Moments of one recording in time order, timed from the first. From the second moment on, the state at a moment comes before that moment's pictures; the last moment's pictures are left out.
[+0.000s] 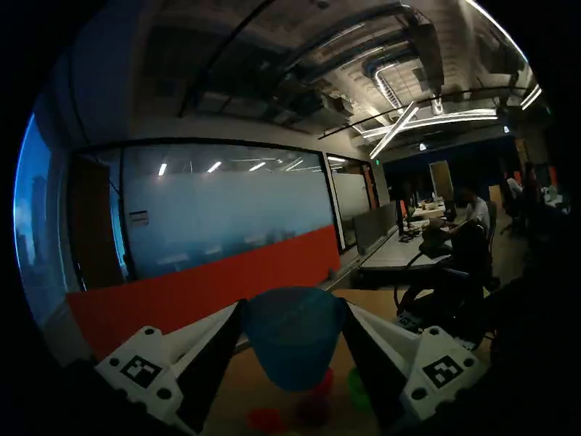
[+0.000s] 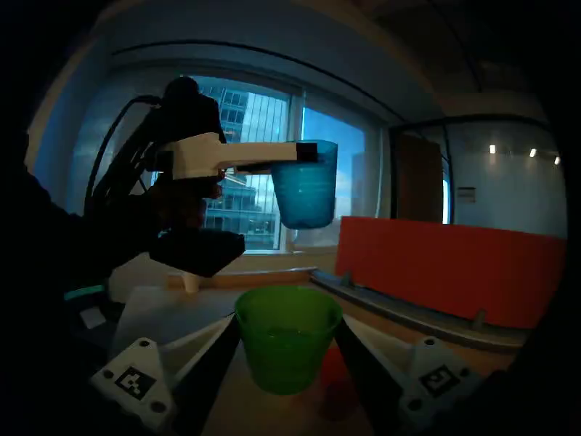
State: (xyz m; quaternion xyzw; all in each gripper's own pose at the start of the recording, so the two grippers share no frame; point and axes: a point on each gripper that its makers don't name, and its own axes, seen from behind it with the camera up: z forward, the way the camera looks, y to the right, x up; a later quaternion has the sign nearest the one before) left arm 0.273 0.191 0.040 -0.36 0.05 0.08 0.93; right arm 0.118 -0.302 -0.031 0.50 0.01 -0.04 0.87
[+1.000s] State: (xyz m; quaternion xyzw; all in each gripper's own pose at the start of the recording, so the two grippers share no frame) left arm 0.181 0.144 0.031 -0.34 -0.02 0.05 0.94; right arm 0.118 -0.268 -0.029 0.46 -0.01 -0.05 0.88
